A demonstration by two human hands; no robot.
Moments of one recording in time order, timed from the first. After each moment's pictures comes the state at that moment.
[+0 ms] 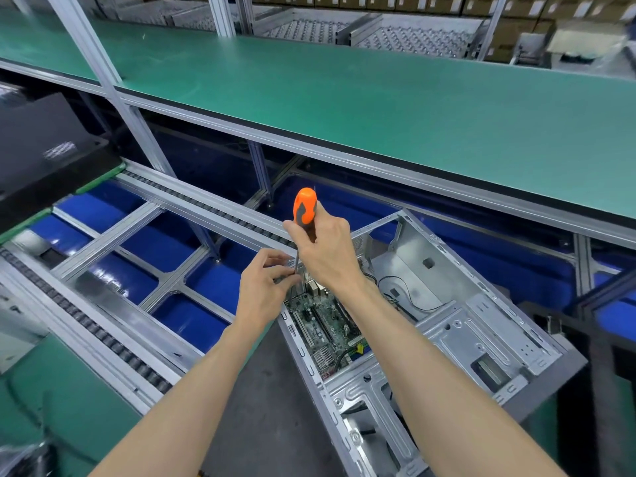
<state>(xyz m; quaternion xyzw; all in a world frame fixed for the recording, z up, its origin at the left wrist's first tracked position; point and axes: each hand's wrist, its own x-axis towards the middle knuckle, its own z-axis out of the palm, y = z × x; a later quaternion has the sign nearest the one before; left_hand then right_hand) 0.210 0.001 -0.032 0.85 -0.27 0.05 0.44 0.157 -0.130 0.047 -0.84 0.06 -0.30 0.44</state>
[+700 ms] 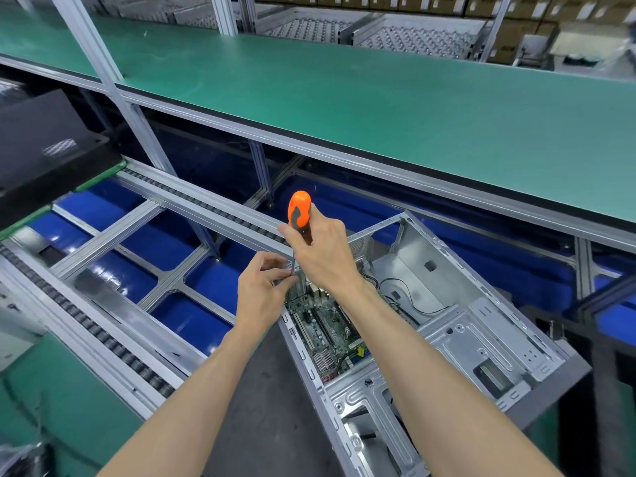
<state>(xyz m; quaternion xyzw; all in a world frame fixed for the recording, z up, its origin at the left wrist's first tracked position) 0.208 0.003 -0.034 0.84 -0.21 0.02 0.50 0.164 -0.126 0.046 -0.85 0.05 -0.29 0.43</state>
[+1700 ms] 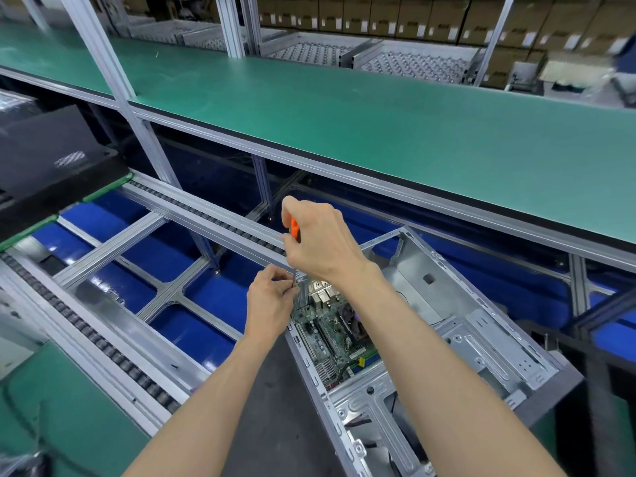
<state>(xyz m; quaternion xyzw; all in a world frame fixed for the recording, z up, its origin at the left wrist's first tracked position) 0.208 0.000 -0.040 0.86 -0.19 0.03 0.48 0.161 -0.122 0.106 -0.95 -0.03 -0.24 0.21</state>
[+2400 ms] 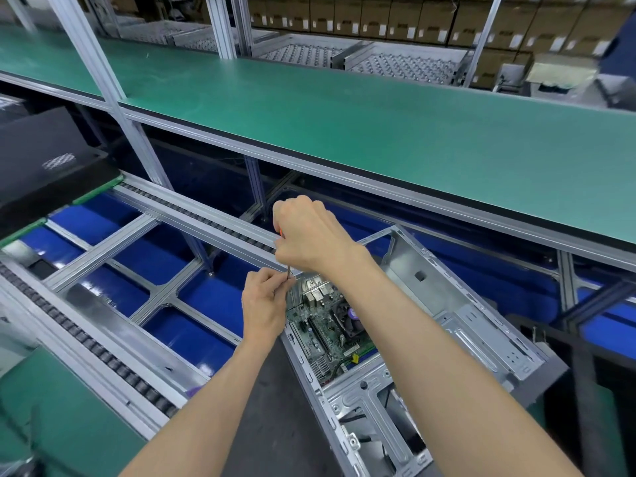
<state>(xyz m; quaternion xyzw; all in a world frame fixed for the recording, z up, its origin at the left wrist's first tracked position) 0.198 -0.002 -0.045 0.85 -0.21 0.10 0.47 0.160 -0.115 0.129 -0.98 -0.01 -0.15 0.12</state>
